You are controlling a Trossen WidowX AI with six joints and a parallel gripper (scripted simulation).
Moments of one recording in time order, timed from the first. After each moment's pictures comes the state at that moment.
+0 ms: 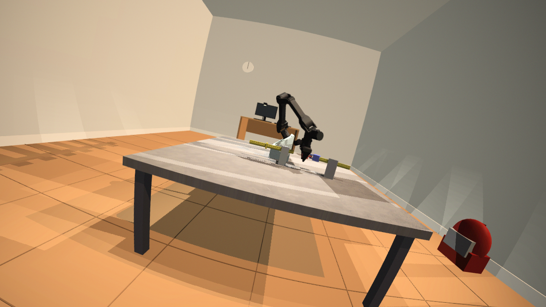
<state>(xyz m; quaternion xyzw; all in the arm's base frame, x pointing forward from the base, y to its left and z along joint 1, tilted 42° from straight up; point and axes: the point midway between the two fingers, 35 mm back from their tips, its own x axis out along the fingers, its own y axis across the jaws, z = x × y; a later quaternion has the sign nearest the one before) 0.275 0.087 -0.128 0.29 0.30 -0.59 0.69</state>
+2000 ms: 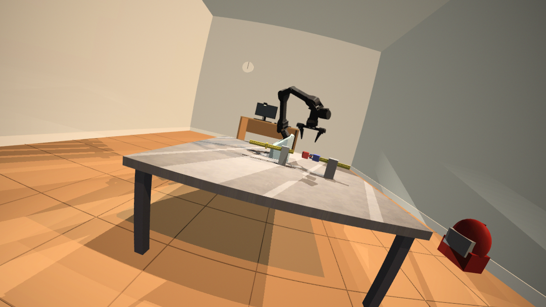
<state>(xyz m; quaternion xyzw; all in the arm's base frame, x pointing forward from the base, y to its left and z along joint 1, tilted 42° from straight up) 0.264 0.179 -0.027 -0.16 0.59 -0.30 0.73</state>
